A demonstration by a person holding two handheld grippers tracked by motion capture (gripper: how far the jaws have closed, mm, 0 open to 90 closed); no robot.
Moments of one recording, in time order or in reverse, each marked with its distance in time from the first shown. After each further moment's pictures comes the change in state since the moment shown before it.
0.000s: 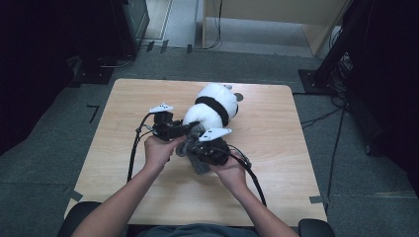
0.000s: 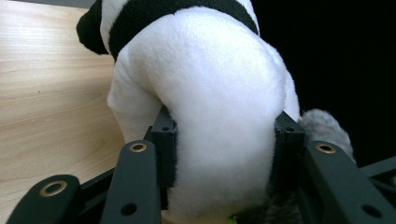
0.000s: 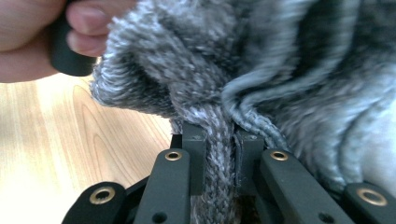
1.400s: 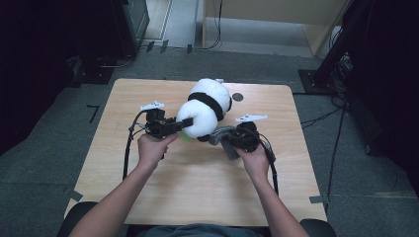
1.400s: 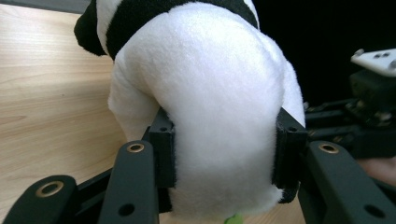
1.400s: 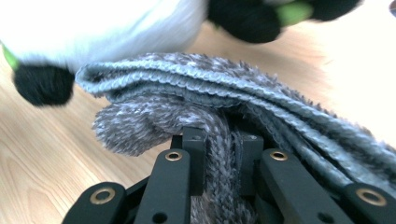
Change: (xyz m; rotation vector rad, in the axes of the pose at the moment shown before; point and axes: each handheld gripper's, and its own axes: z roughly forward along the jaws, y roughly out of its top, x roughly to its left) left arm 0.018 0.004 -0.014 -0.029 0.011 -0.022; right arm -0.088 -0.023 -0.044 0.016 -0.157 0.334
